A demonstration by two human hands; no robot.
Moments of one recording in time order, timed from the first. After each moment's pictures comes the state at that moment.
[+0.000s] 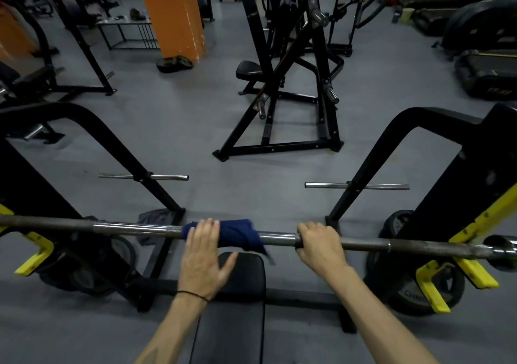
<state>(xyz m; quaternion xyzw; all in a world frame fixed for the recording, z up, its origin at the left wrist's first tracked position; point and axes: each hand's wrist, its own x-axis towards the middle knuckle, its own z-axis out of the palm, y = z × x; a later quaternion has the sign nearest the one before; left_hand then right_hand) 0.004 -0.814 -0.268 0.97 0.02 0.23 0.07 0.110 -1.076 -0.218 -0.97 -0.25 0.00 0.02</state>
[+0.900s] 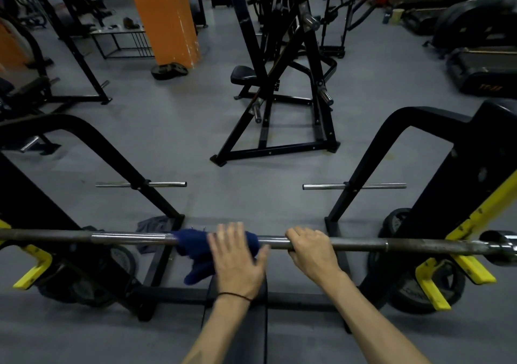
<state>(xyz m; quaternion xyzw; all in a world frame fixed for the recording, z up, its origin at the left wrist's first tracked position) 0.029 -0.892 -0.259 0.97 0.11 0.20 0.11 0.109 -1.070 -0.239 -0.95 -0.30 -0.09 0.06</state>
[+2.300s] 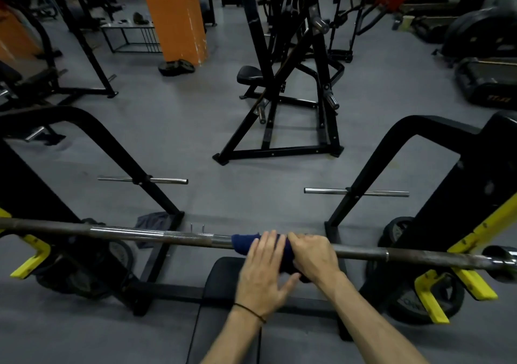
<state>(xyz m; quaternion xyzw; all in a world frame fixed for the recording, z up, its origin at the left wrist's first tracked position) 0.025 -0.936 -0.262 0.97 -0.07 0.21 0.14 0.120 -1.071 -0.237 -0.95 -0.31 -0.09 -0.01</state>
